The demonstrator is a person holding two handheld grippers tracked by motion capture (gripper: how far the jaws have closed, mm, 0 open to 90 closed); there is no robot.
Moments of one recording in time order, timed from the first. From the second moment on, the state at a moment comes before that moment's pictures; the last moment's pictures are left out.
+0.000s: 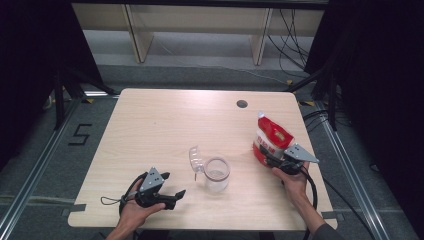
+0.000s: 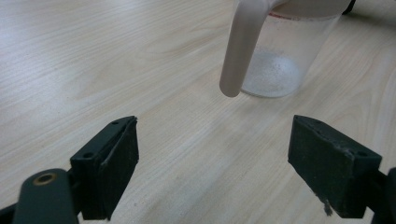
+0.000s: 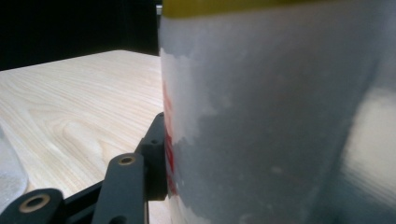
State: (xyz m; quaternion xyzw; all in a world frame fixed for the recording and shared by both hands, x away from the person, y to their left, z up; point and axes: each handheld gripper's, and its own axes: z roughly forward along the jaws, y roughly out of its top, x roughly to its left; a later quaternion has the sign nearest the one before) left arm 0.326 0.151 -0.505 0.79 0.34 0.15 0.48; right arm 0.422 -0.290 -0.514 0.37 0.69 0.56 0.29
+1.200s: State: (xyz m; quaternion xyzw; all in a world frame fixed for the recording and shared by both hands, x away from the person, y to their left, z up) left arm 0.326 0.154 -0.505 0.79 0.34 0.16 0.48; right arm 0.386 -0.276 -0.482 0.25 0.72 0.54 0.35
